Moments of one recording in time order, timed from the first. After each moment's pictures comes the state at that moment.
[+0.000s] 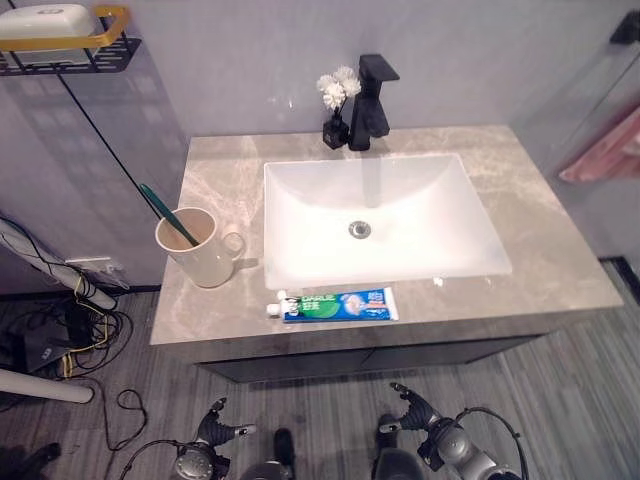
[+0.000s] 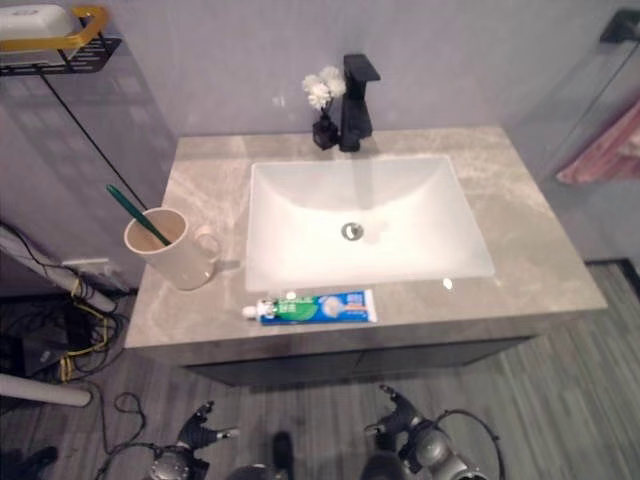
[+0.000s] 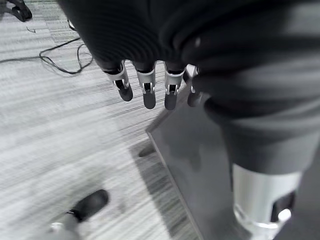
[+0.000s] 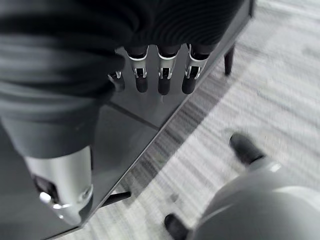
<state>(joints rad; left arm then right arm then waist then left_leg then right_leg) 0.04 0.33 -0.36 1.02 -0.08 -0.21 0.19 -0.07 -0.34 0.51 0.90 -0.20 -0.15 -0.06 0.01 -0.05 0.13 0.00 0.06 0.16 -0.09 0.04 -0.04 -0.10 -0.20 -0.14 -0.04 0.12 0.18</state>
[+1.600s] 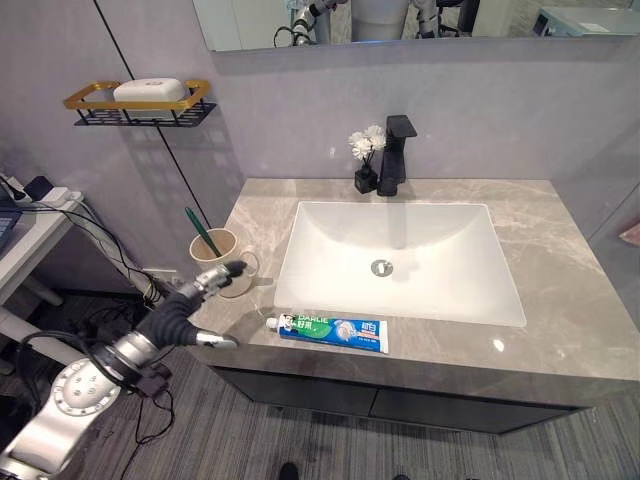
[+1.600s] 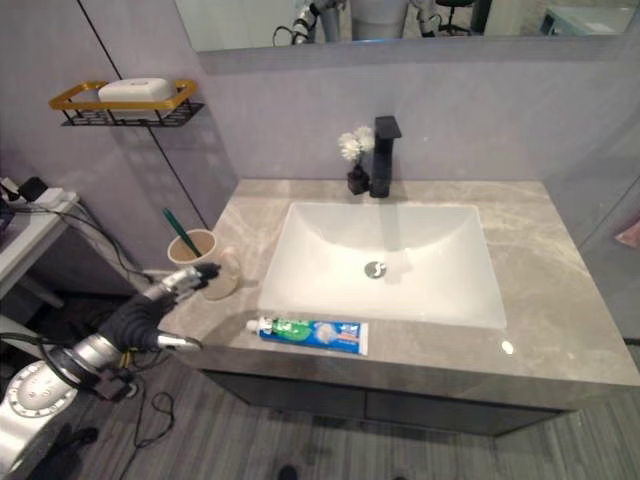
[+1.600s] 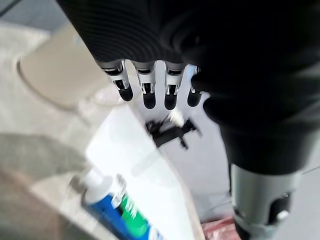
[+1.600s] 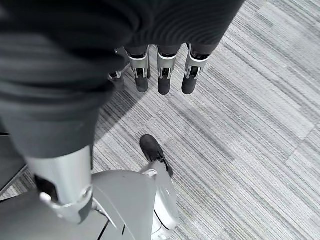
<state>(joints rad) 0.20 0.96 -0.14 -0.23 -0.46 -0.28 -0.24 0.03 -0.40 0.37 1.30 -0.21 -0.11 0.04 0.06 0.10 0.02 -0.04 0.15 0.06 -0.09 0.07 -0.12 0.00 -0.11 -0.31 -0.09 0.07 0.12</state>
